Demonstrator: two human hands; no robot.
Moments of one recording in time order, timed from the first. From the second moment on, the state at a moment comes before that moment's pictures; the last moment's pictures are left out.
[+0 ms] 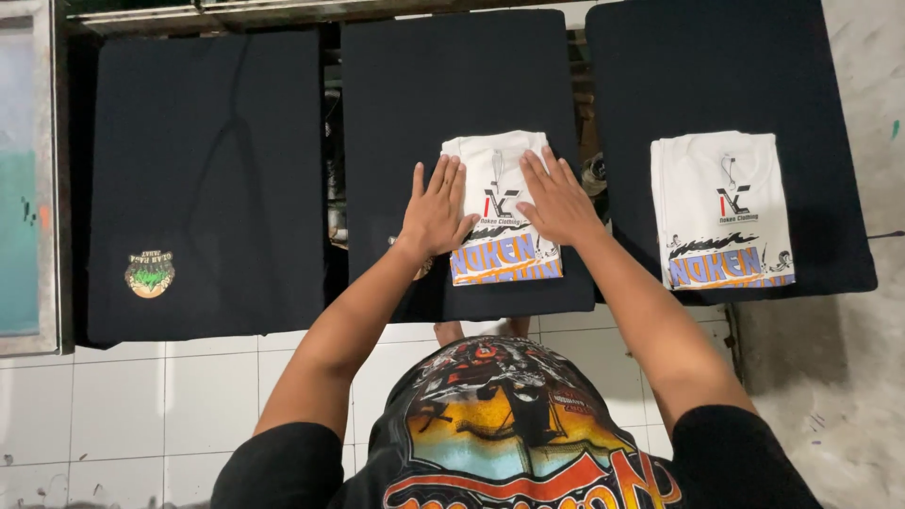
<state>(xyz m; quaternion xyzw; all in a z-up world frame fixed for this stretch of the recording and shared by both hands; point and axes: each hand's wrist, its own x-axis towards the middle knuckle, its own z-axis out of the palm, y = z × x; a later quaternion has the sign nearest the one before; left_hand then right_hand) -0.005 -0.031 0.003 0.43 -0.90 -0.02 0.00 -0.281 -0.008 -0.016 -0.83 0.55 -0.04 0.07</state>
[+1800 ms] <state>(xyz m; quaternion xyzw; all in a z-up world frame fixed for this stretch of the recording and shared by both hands) -0.055 -0.113 0.016 0.17 -0.99 -0.02 -0.02 -0.138 0.088 0.013 -0.59 0.79 -0.07 0.14</state>
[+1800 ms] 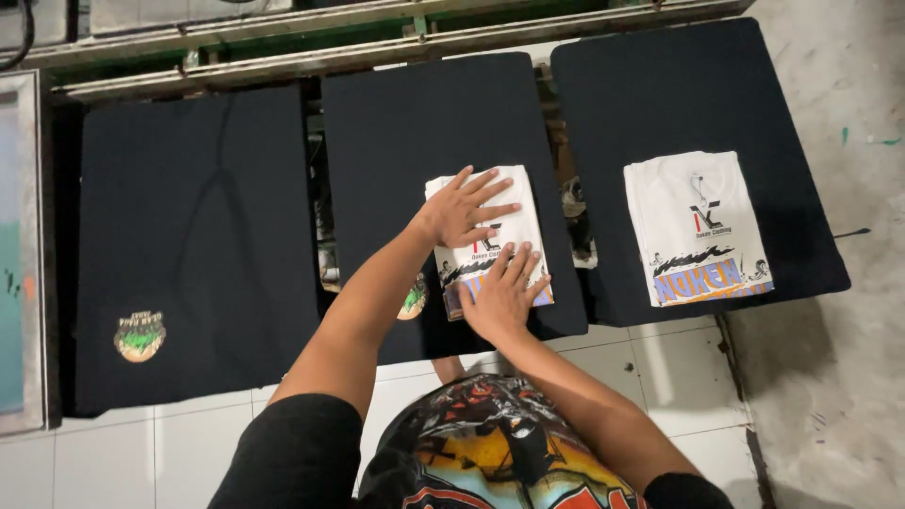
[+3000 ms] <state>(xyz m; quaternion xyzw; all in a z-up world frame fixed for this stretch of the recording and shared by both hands) -0.069 -0.153 -0.022 0.02 -1.00 -0.06 0.07 -0.120 0.064 0.028 -0.46 0.87 -0.09 0.17</state>
